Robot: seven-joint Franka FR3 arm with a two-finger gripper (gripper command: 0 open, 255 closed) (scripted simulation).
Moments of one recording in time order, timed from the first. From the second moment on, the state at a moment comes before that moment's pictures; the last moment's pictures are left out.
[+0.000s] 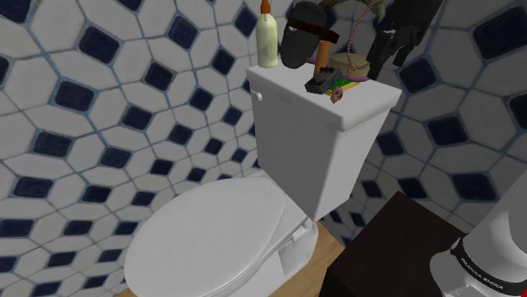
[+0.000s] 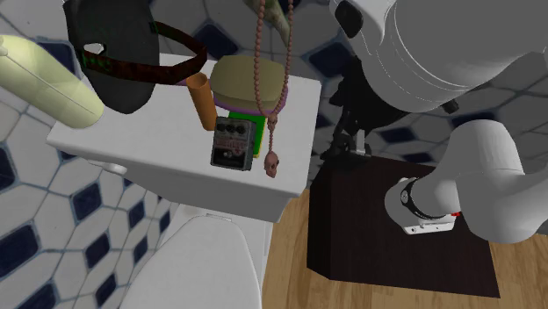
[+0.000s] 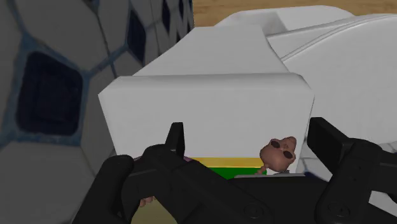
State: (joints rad) arm 0.01 -0.76 0.05 -2.27 -0.09 1.69 0.16
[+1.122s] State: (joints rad) arm -0.03 -0.15 -0.09 -1.75 -0.06 1.71 0.00
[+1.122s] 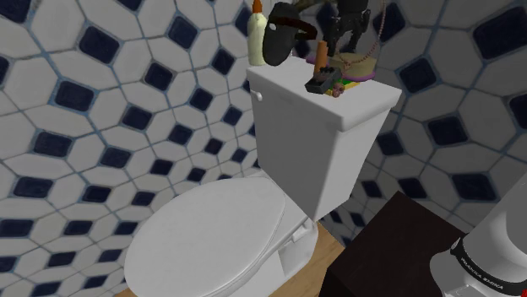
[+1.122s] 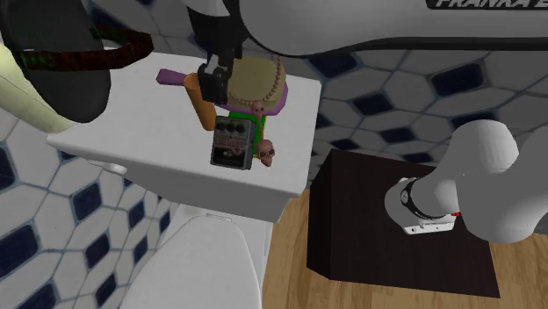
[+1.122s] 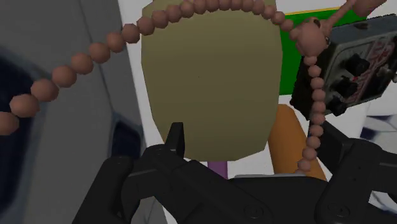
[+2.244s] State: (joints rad) arm -0.06 0.05 -0.12 -1.63 -0.02 1.77 -0.05
